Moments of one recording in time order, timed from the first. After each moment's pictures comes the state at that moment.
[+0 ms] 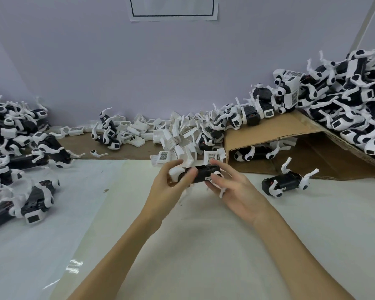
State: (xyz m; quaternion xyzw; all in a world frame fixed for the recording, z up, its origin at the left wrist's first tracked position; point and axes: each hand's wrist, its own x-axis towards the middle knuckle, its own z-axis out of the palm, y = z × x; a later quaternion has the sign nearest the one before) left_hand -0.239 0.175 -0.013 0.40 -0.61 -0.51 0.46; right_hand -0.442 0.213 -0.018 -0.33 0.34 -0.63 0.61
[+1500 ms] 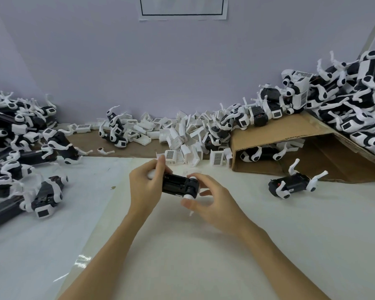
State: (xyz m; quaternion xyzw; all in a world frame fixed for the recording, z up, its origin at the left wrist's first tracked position) left_hand -0.206 0.147 -0.020 0.41 -0.63 -0.31 0.58; right_hand -0.390 0.218 -0.039 -0.67 0.54 -0.44 0.27
